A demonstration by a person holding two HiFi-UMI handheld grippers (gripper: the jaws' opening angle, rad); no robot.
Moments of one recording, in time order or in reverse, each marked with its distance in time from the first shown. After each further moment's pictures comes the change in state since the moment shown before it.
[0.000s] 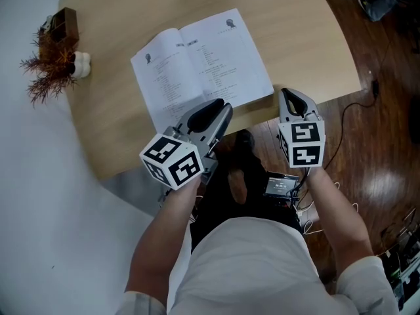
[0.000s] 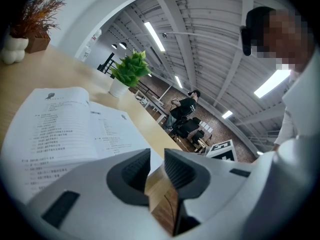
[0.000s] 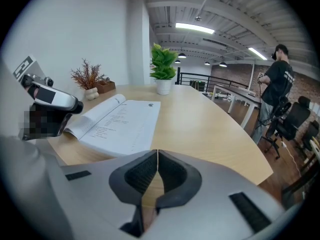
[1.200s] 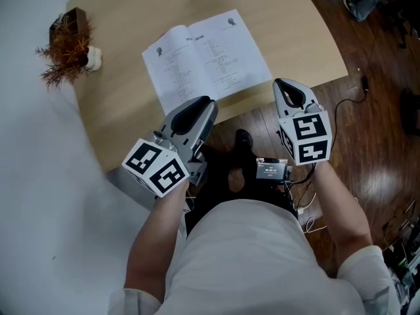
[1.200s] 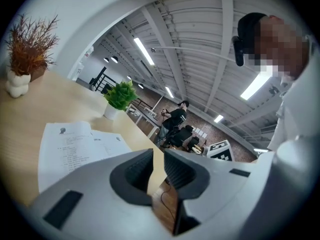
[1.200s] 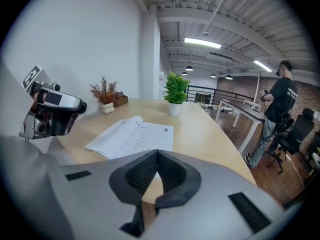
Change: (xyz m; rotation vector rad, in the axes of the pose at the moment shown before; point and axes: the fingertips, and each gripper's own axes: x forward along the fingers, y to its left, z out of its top) left arm -0.096 -0.045 0.043 0.081 -0.129 -0.037; right arm -0.081 0.047 0.062 -0.074 -0.121 0.042
